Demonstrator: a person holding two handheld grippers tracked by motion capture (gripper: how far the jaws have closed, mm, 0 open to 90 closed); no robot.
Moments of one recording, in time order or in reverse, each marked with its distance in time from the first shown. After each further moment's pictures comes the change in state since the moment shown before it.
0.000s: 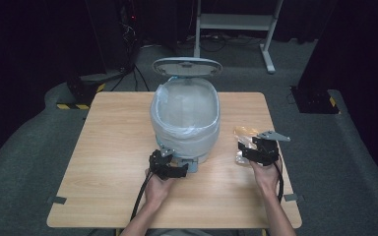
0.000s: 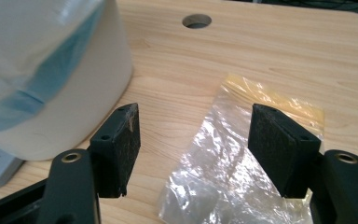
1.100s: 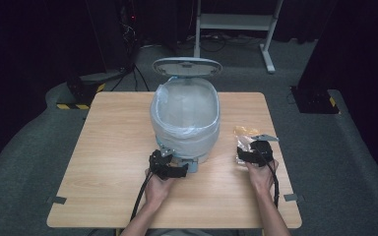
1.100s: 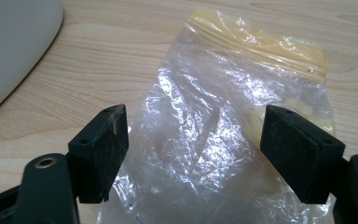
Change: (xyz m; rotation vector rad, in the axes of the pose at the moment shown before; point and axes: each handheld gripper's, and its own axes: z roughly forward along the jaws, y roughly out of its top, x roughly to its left) left arm 0.000 0.000 0.000 0.000 0.000 0.000; right arm -0.013 -0.026 0.048 0.143 -0.119 0.040
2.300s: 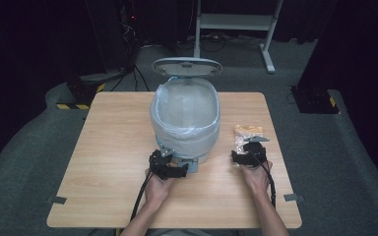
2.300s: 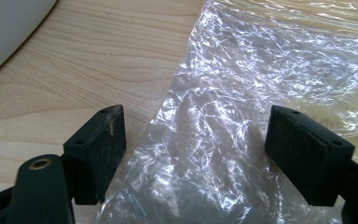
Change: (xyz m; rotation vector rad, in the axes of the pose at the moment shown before) left arm 0.000 0.000 0.000 -0.001 0.001 -0.001; right arm 0.015 -0.004 0.015 0.062 -0.001 -0.066
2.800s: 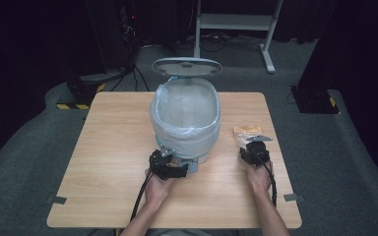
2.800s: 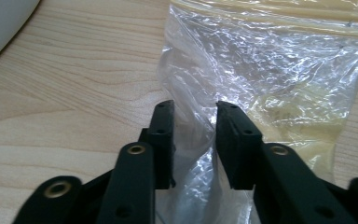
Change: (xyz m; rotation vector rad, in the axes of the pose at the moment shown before) left arm 0.000 0.000 0.000 0.000 0.001 0.000; right arm -0.007 0.001 -0.006 -0.003 -0.043 0.018
